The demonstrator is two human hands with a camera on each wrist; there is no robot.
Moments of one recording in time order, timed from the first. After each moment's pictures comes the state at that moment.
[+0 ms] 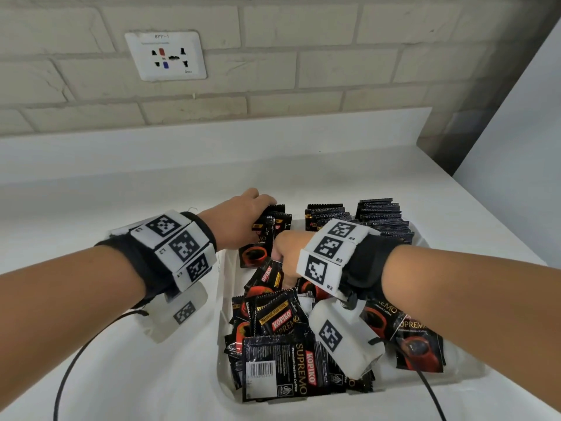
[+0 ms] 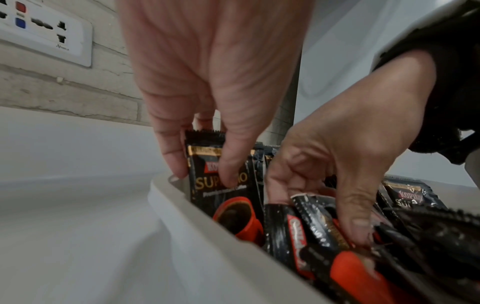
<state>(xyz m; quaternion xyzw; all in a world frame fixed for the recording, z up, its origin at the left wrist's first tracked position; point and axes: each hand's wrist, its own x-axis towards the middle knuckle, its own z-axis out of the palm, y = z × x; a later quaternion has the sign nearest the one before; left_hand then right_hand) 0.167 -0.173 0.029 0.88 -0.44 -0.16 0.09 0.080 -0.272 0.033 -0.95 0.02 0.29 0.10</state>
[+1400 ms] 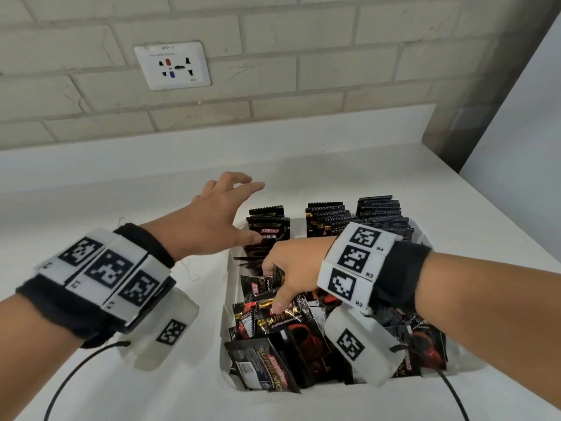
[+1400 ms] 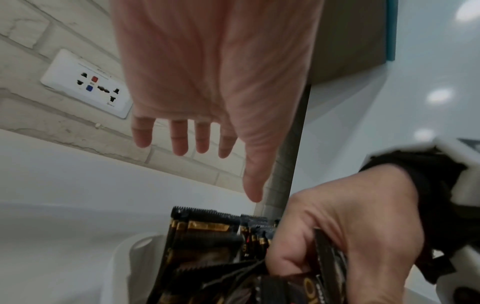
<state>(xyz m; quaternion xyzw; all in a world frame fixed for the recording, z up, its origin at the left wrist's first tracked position) 0.134 -0.142 0.069 0.91 -0.37 -0.13 0.14 0.064 -0.271 0.043 -0.94 -0.11 0.30 0.14</state>
